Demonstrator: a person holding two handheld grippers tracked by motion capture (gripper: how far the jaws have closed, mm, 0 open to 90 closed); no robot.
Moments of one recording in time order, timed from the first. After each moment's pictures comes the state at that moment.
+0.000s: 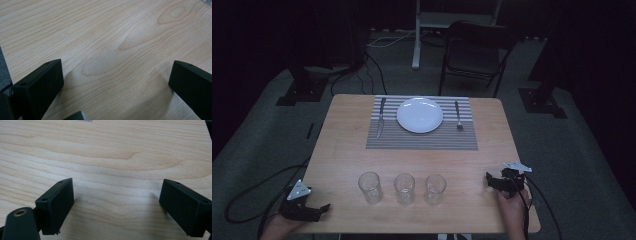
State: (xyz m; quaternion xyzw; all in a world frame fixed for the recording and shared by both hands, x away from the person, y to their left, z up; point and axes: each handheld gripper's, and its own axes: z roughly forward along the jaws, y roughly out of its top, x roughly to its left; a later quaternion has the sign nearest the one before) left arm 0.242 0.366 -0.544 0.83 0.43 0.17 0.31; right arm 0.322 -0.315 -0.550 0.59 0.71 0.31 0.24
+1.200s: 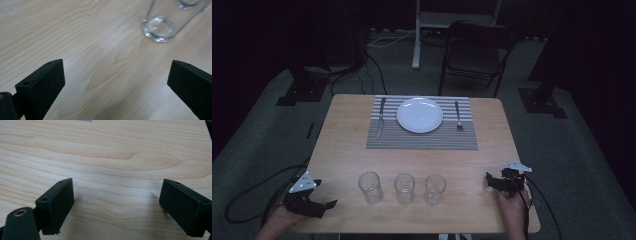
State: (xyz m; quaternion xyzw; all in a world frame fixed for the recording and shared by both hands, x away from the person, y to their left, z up) left arm 0.250 0.336 -0.496 0.85 0.36 0.13 0.35; right arm 0.322 -0.315 -0.550 0.59 0.71 0.31 0.24
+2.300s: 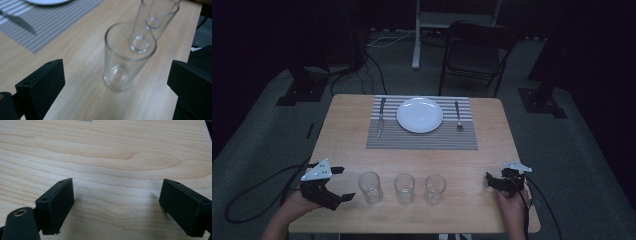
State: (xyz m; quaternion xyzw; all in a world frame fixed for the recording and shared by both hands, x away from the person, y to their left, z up) left arm 0.268 0.281 -0.443 0.87 0.26 0.11 0.42; right arm 0.322 -0.315 -0.550 0.59 0.71 0.31 0.25
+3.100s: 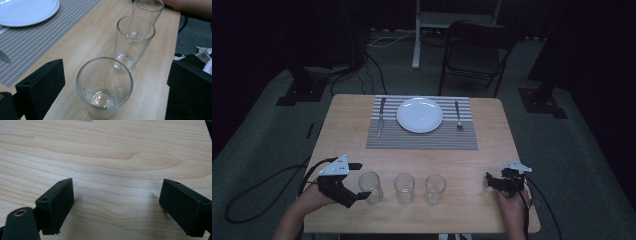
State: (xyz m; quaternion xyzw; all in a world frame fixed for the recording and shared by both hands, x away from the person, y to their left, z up) left arm 0.279 0.235 -0.428 0.88 0.20 0.08 0.42; right arm 0.322 -0.315 -0.550 0.59 0.71 0.31 0.25
